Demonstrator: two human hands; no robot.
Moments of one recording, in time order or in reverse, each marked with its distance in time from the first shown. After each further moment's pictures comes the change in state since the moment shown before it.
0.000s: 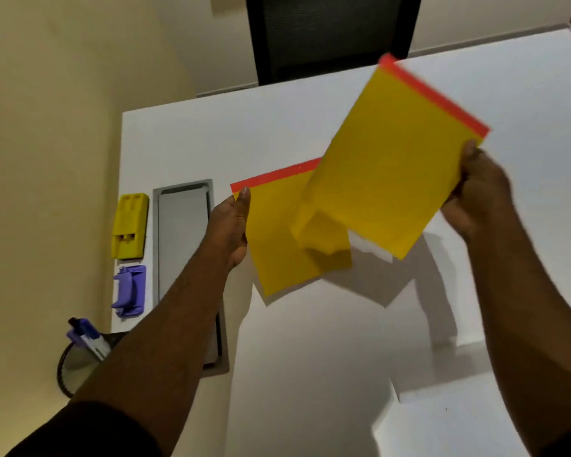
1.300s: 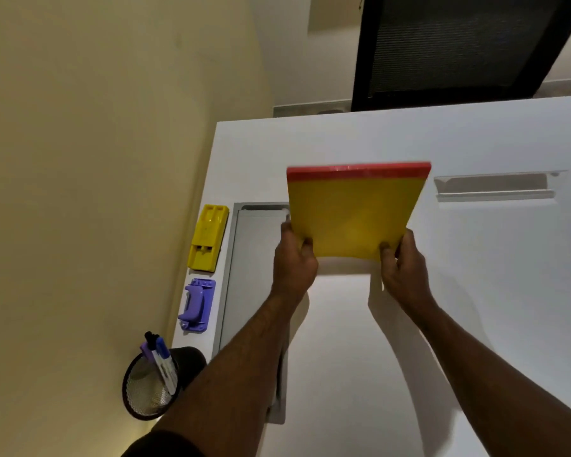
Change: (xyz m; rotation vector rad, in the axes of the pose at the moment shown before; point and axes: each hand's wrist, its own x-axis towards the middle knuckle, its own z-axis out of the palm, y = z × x) left_hand 0.038 -0.023 -0.048 0.534 0.265 0.423; right_hand -0.010 0.171 0.136 -0.980 -0.238 -0.277
